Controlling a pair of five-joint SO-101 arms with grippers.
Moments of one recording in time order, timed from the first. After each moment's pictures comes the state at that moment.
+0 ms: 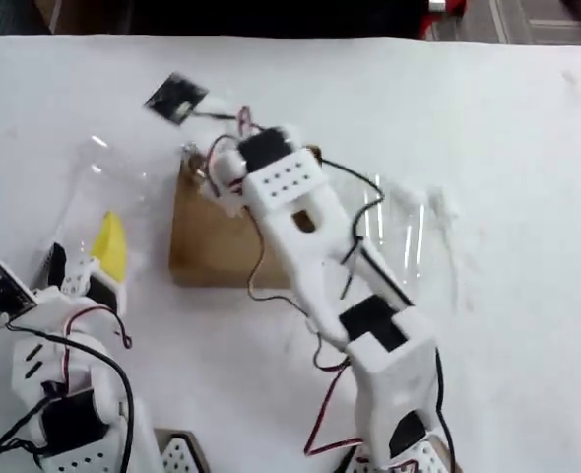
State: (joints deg) left arm -25.6 -104.0 83.9 50.0 21.1; right arm -36.0 23.3 -26.5 73.2 25.2
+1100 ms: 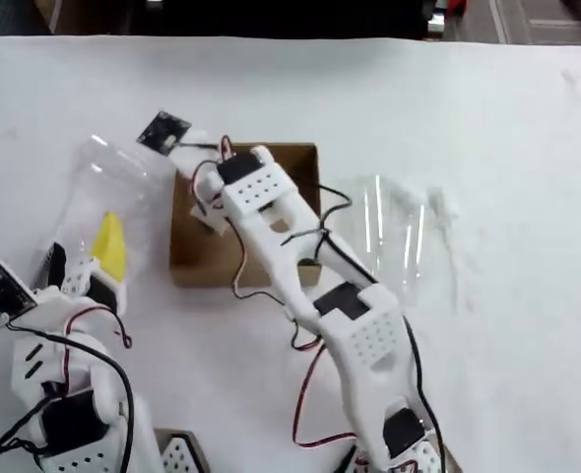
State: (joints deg) left arm -25.6 -104.0 83.9 49.9 20.9; right arm -37.5 36.7 -27.6 64.9 26.0
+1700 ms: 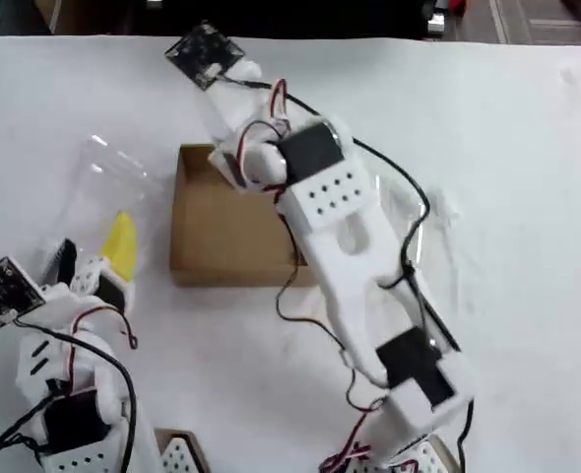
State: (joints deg) left arm -22.5 -104.0 83.9 49.9 20.9; right arm -33.4 5.9 -24.9 75.7 17.8
